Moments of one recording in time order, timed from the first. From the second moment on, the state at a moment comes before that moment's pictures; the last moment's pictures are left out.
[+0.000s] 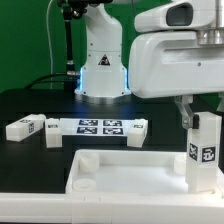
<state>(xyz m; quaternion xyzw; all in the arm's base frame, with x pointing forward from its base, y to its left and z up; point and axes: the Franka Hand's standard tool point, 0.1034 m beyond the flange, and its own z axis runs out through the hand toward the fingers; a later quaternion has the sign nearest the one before) 0.660 0.093 0.119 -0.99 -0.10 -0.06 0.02</state>
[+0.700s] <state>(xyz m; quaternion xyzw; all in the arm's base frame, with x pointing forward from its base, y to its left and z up) 0.660 0.093 0.116 -0.97 0.24 -0.04 0.05</state>
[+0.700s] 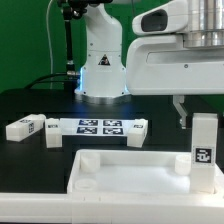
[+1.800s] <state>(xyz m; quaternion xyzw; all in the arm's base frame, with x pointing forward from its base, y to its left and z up) 0.659 0.093 0.116 -0.85 0.53 -0.03 0.06</state>
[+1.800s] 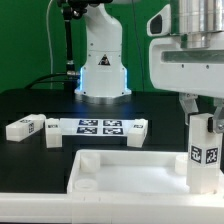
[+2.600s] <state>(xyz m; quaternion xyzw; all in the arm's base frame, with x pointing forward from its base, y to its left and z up) 0.659 0.101 0.117 -0.98 0.19 -0.04 0.04</state>
